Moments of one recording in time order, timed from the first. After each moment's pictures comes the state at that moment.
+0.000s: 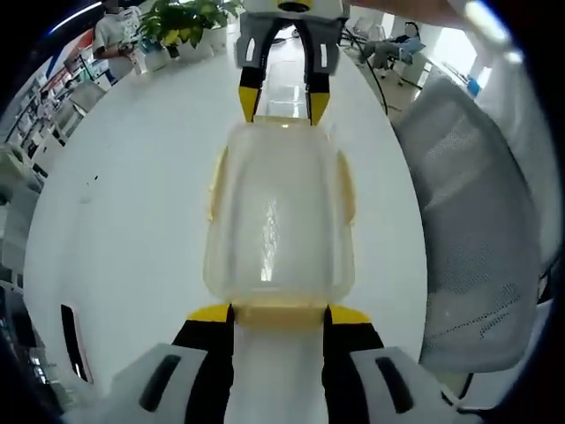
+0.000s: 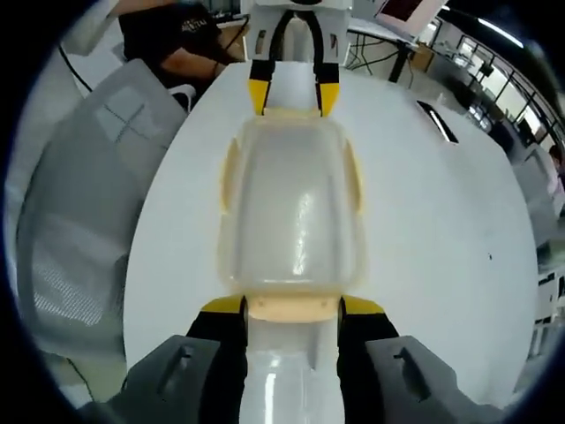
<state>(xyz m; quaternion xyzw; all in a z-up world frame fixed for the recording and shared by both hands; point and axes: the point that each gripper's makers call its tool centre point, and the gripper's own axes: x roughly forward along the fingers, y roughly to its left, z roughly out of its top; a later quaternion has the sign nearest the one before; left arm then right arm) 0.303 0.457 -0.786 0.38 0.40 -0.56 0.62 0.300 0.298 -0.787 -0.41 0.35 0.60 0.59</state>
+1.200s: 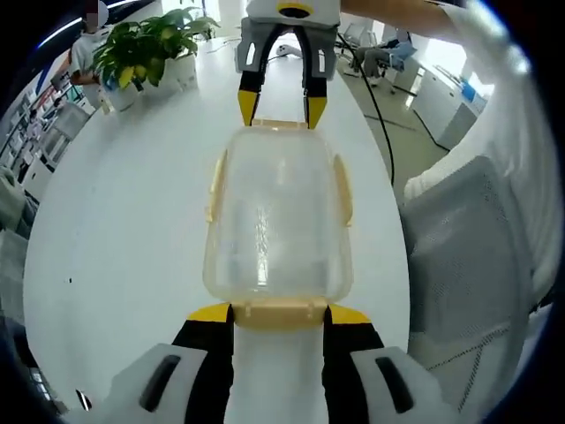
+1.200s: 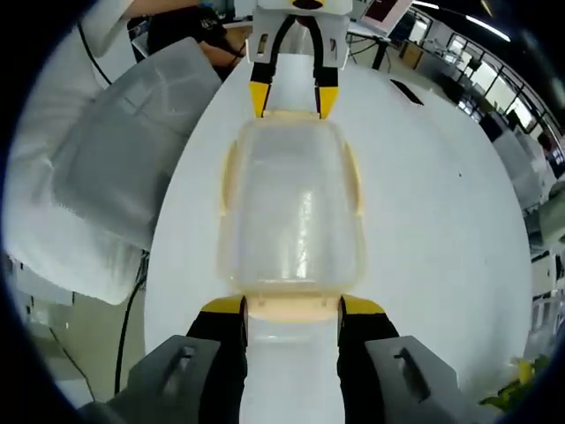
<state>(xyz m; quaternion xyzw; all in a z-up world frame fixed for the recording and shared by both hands) 0.282 0.256 -0.770 0.37 0.38 -0.59 0.61 0.280 0.100 -0.773 -0.40 0.36 0.58 0.61</state>
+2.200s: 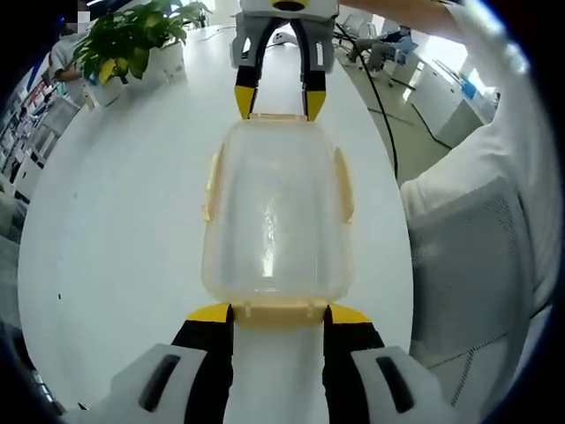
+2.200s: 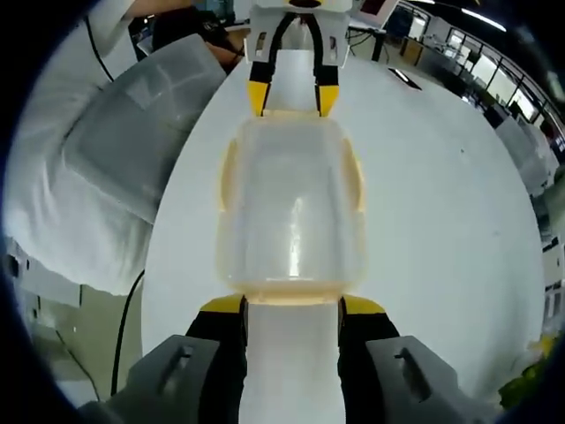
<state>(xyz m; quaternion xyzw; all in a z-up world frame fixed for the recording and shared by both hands) 0.285 0.233 -0.785 0.38 0.40 -0.58 0.59 0.279 0.071 -0.790 -0.37 0.37 0.60 0.60</state>
